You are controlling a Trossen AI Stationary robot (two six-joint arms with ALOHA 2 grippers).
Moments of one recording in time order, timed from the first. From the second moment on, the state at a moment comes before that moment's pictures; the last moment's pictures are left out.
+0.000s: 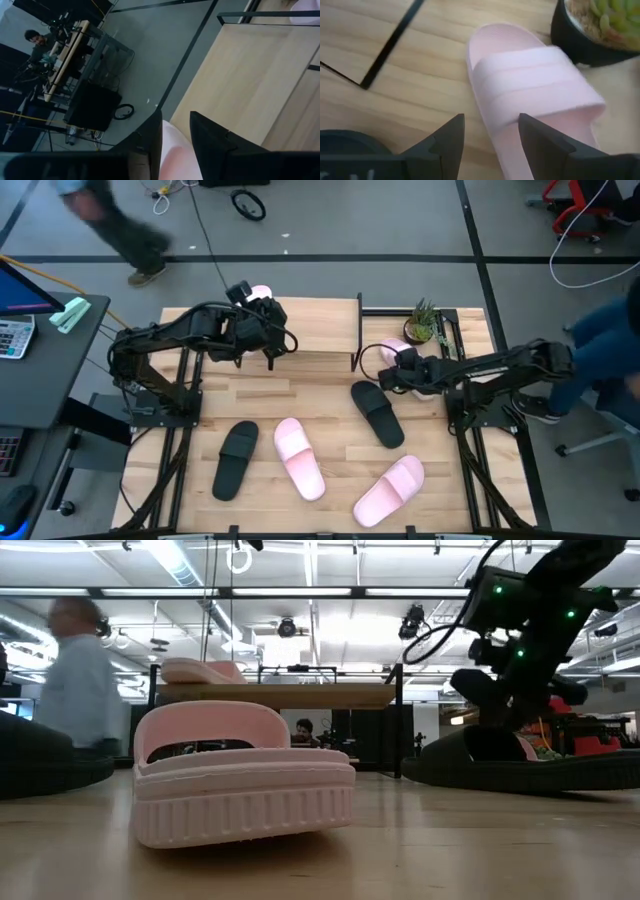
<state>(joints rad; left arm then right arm) 0.01 1.57 1.92 -1.28 -0.95 -0.04 -0.09 1.27 0.58 -0.59 0.65 1.12</state>
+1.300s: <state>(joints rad) 0.01 1.57 1.92 -1.34 -0.95 -0.09 -0.24 1.34 0.58 -0.50 0.68 1.05</state>
